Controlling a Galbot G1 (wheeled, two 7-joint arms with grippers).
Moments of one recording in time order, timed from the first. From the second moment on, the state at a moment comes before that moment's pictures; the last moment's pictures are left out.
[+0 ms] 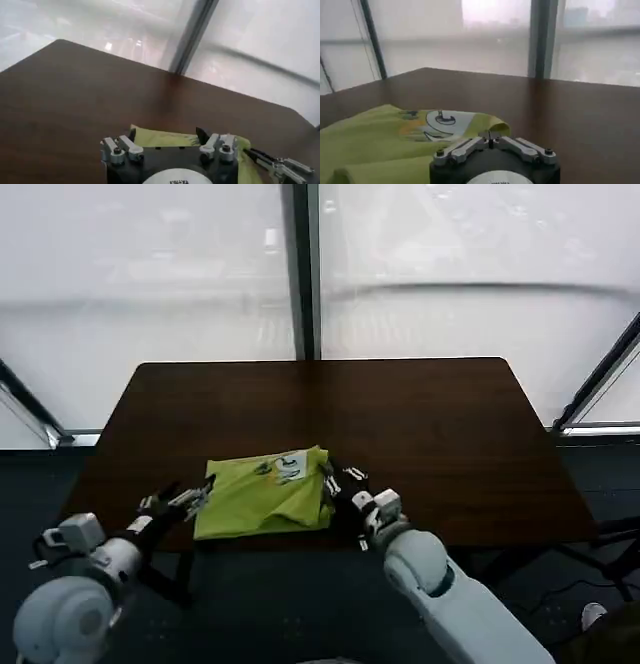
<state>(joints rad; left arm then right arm) 1.60 -1.28 -0.82 -2.31 -0.79 0.72 -0.07 -1.15 1.06 -0.01 1.94 0.45 -0.25 0.11</state>
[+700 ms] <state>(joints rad) 1.62 -1.31 -0.82 -2.29 -0.77 0.71 -0.06 -1.28 0.93 -0.09 2.06 0.22 -0.21 0.05</state>
